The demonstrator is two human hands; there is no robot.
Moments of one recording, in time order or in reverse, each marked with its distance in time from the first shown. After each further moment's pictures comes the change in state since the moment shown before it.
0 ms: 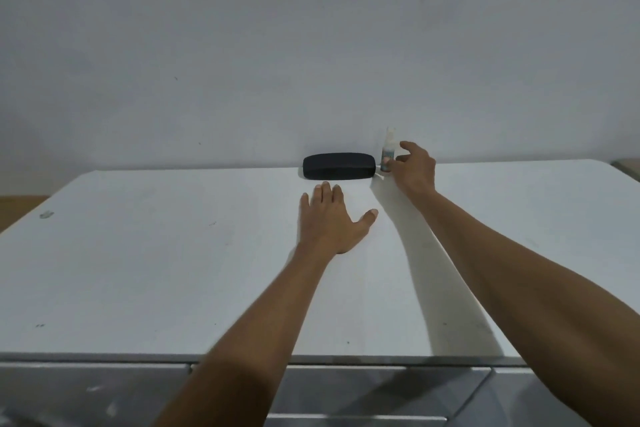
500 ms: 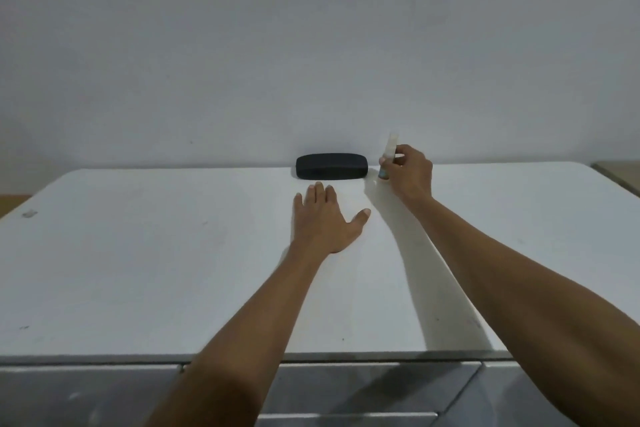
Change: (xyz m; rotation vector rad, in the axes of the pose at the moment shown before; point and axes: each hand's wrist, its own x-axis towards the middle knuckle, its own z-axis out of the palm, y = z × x) left_hand -0.001 0.000 0.001 0.009 0.014 0.021; right_hand -0.017 0.002 -0.009 -0.028 0.085 -0.112
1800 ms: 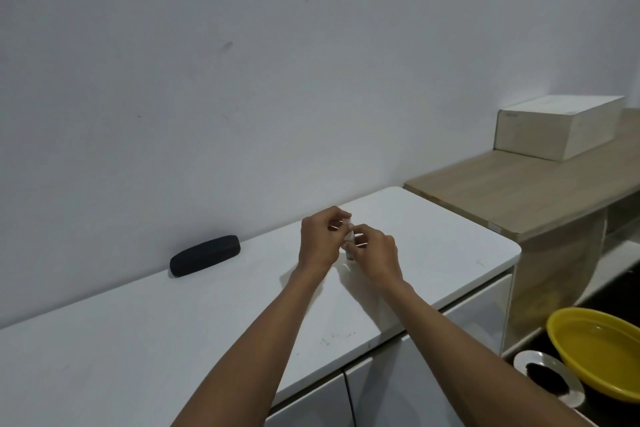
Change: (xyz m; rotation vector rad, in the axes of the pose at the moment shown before) left_hand -0.024 0.231 -0.031 -1.012 0.107 0.497; right_hand -0.100 0.068 -0.187 -0.054 0.193 0.079
